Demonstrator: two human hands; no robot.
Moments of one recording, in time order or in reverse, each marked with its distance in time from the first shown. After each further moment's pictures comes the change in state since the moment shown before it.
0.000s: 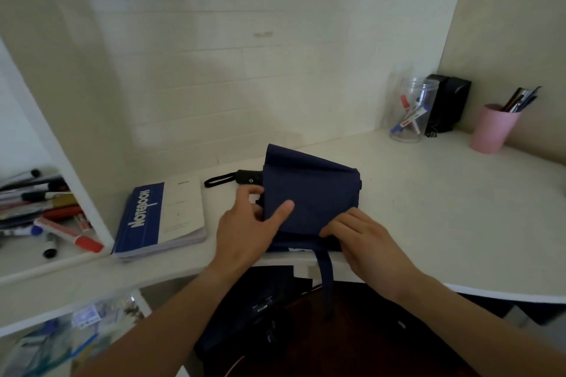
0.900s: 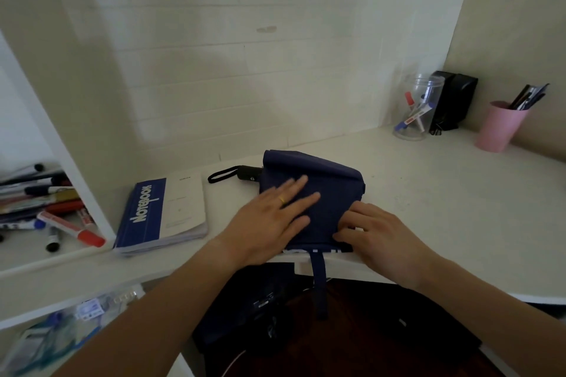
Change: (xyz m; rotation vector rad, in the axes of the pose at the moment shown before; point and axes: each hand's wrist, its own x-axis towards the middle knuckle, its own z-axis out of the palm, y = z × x) left_hand 0.020 0.004 0.004 0.753 -0.433 0.608; right_hand 0.006 0.018 -0.021 -0.188 -0.140 -0.204
